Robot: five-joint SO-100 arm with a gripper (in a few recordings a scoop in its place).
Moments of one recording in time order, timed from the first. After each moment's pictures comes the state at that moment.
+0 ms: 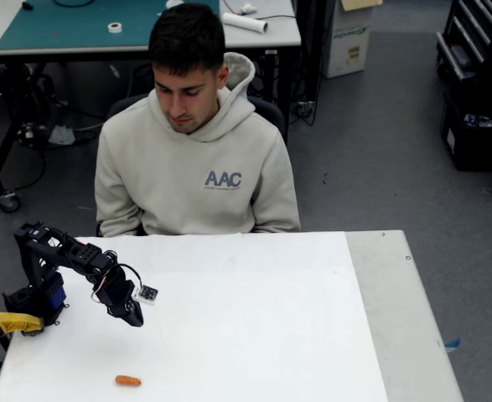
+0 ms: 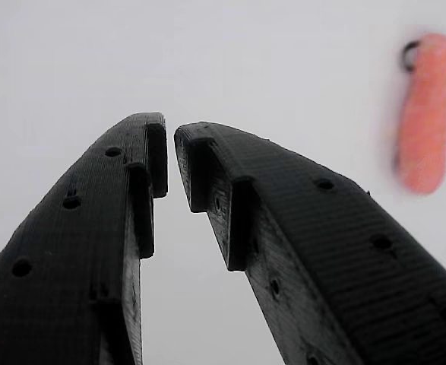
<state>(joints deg) 69.3 95.8 94.5 63.0 -12.5</state>
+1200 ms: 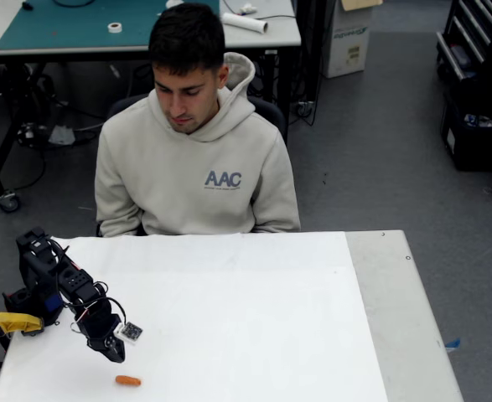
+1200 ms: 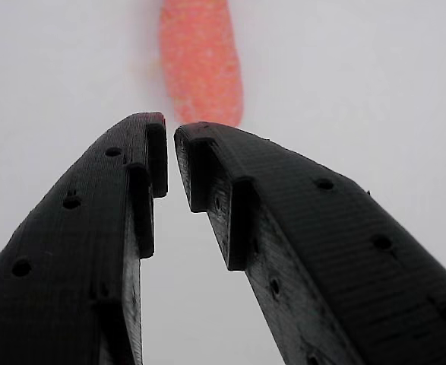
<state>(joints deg) 85.2 87.5 91.7 61.6 -18.9</state>
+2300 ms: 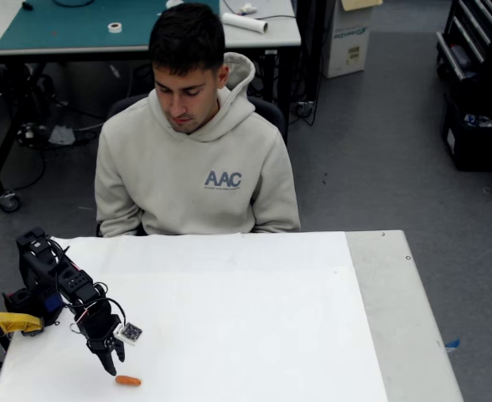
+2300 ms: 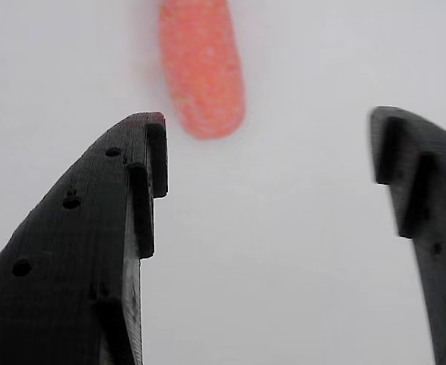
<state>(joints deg) 83.5 87.0 91.7 61.6 -18.8</state>
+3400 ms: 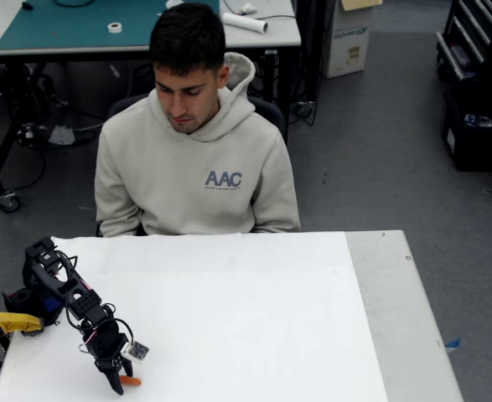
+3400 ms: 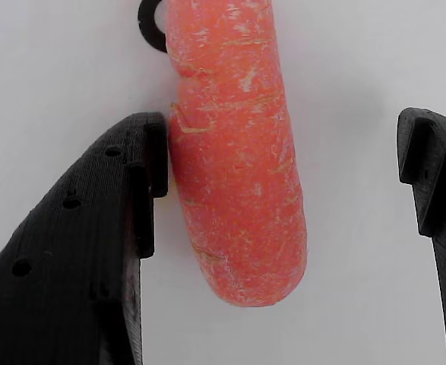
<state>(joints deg) 84.4 73.3 92.0 48.9 -18.8</state>
